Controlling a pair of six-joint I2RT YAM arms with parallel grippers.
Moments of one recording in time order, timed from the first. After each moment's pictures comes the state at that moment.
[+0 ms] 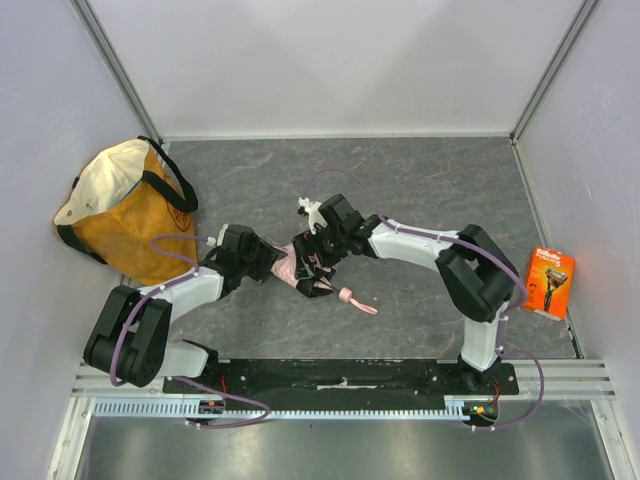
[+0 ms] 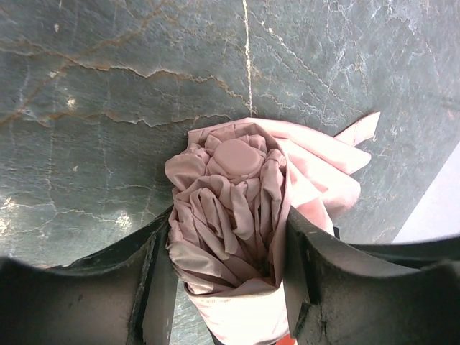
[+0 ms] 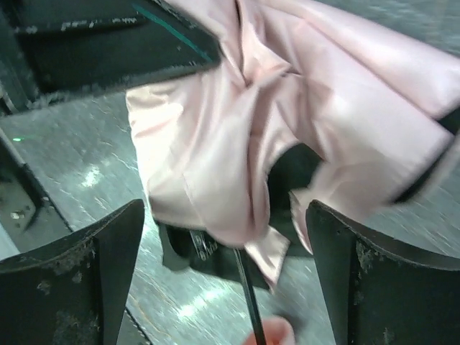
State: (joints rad) left arm -0.36 1.35 0.51 0.03 0.01 -1.23; right arm 0.78 1.93 1.26 -0.21 -0.42 0.28
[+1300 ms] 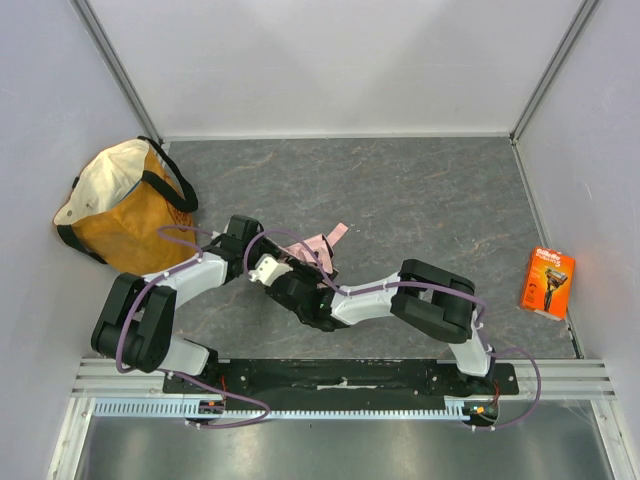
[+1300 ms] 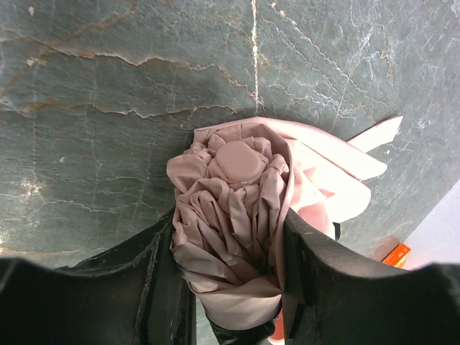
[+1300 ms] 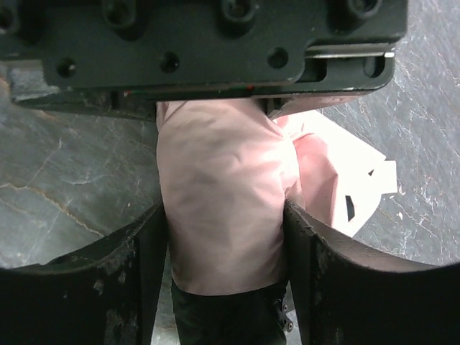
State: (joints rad) left arm -0.35 1.43 0.64 -0.15 0.06 -1.21; right arm 1.23 2.02 1.11 0.25 0.68 -0.19
